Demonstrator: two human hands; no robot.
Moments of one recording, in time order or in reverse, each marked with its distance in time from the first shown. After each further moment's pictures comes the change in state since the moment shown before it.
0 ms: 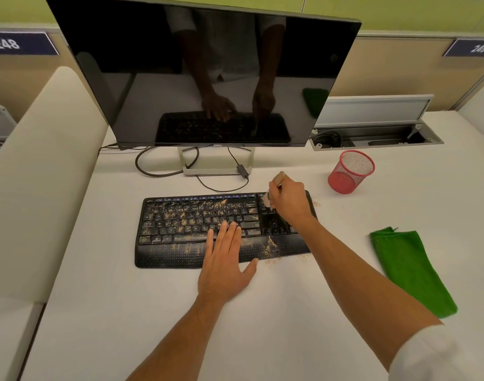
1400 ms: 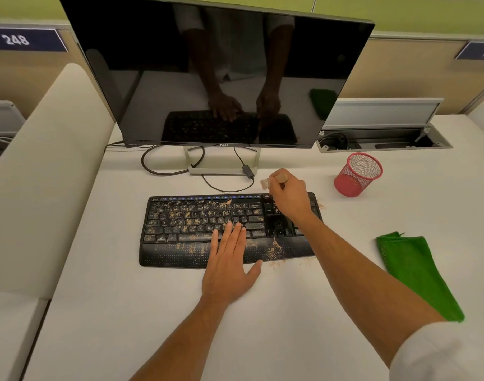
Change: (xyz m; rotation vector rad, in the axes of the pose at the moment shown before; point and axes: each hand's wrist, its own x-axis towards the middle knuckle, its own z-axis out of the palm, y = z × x) left_hand -0.001 -0.001 0.002 -0.002 -0.012 -0.008; right_hand 0.011 -0.006 0.007 0.121 0.025 -0.047
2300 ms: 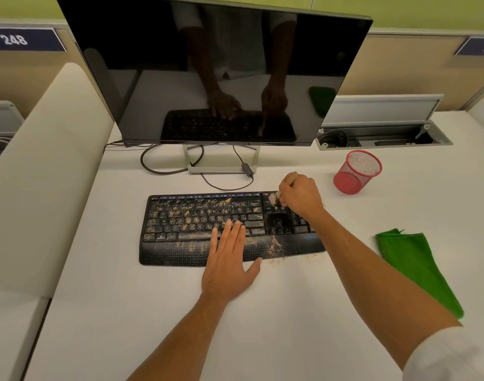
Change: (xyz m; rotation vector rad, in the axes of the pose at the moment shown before) left_hand 0.001 0.000 0.000 0.019 -0.007 0.000; right_hand 0.003 0.013 -0.021 -0.122 -0.080 0.109
